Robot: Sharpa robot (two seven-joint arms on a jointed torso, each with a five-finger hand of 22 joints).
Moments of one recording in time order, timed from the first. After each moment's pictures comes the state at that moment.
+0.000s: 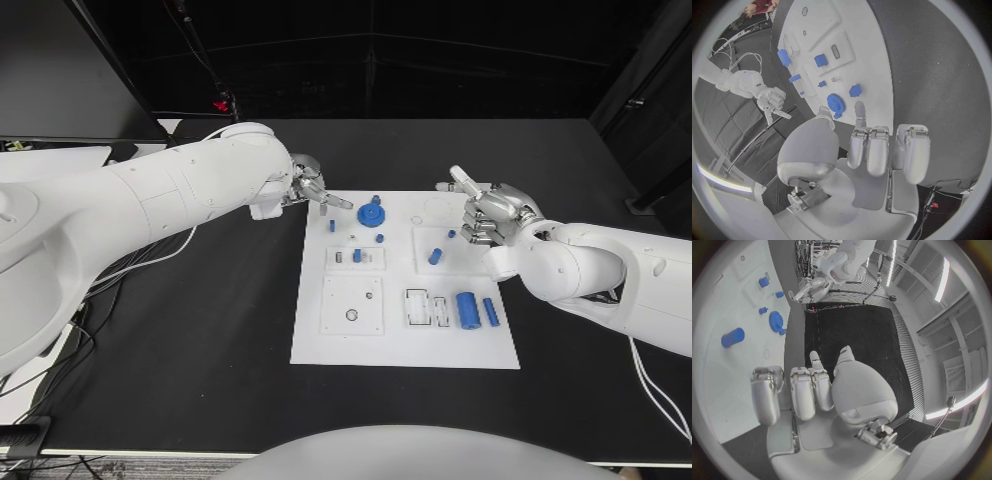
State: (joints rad) left arm 1.41 -0.33 -0.24 0.81 -0.95 0.26 -0.25; left_hand 1.02 -0.05 -0.14 0.30 0.05 0.93 0.06 0.50 0.79 1.46 0.01 1.57 1.31 1.46 -0.03 1.57 1.31 0.01 1.46 0.09 1.57 1.31; right arm 1.19 -0.93 -0.12 1.55 0.02 -0.38 0.28; right_hand 1.21 0.20 -0.30 0.29 0.15 0.82 0.14 0.10 0.07 1.47 0.05 1.57 1.31 1.47 0.00 1.57 1.31 0.01 1.47 0.11 1.57 1.31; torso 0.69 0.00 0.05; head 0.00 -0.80
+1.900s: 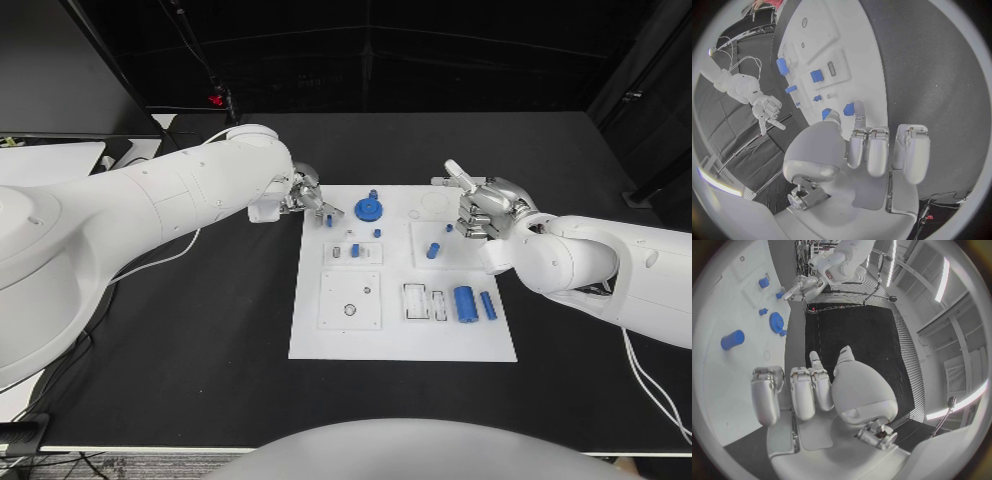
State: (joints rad) left arm 1.38 -0.29 -0.24 0.74 -0.95 0.37 -0.28; left_hand 1.10 0.12 -0.13 0.29 0.18 0.97 0.05 0.44 0.82 1.46 0.00 1.57 1.31 1.47 -0.04 1.57 1.31 0.01 1.47 0.08 1.57 1.31; right arm 1.19 -0.92 -0.12 1.55 0.02 -0.38 0.28; right_hand 1.21 0.20 -0.30 0.29 0.15 0.81 0.14 0.10 0.07 1.47 0.05 1.57 1.31 1.46 0.00 1.57 1.31 0.01 1.47 0.11 1.57 1.31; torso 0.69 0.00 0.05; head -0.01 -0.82
